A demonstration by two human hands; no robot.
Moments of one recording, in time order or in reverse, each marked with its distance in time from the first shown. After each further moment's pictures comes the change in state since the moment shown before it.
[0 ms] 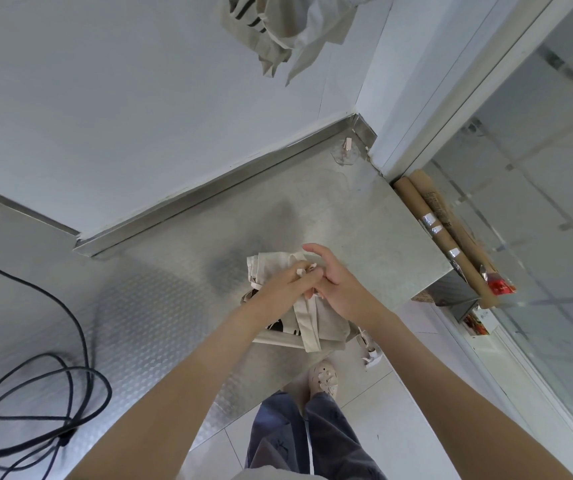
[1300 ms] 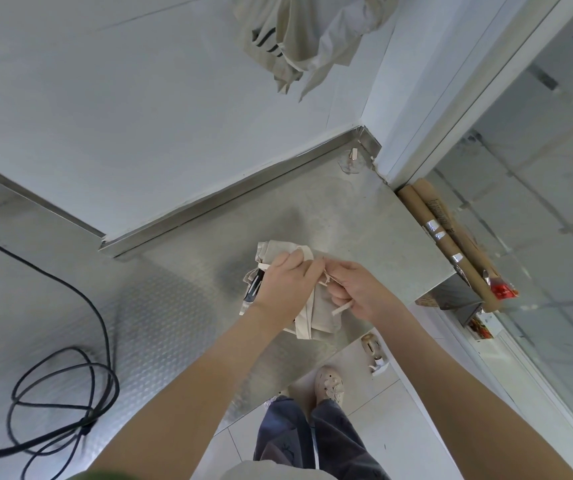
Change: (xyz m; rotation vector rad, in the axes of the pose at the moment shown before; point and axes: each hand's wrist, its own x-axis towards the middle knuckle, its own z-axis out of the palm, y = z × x) left_hand 0.004 -0.010 -0.005 1.256 0.700 0.880; right_hand -0.002 -0.019 -0.005 0.543 0.035 0.283
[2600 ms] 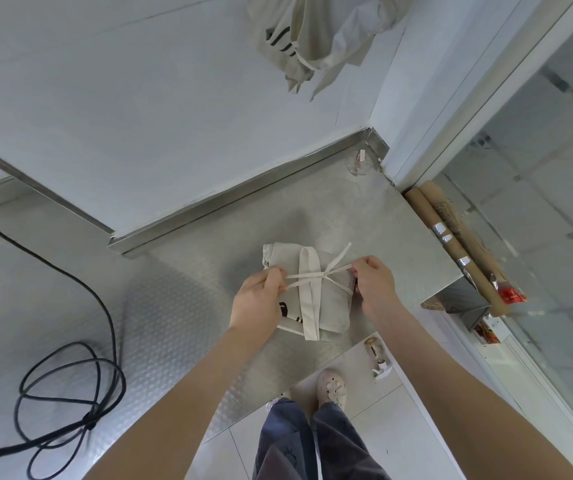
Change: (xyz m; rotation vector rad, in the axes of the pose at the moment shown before) left_hand -0.055 -0.011 -0.025 -0.347 -0.417 -0.694; right_hand 0.024 0.019 -0.015 -0.107 0.712 -0.004
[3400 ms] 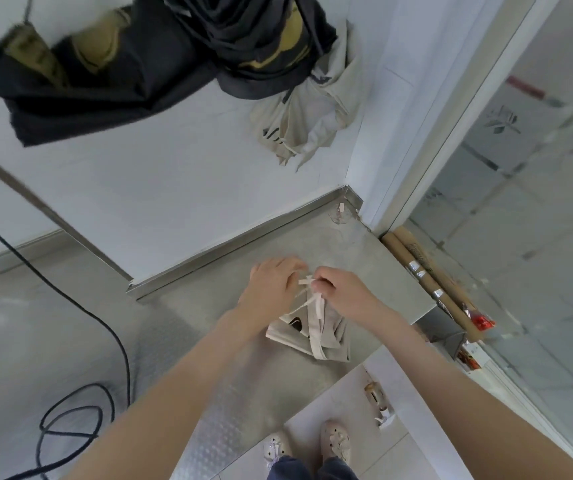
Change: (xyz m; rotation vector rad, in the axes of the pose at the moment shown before) left_hand 0.045 0.065 -0.082 -0.028 -0.019 0.230; right_hand -0.063 -0.072 -0.005 -0.704 -0.452 -0.667
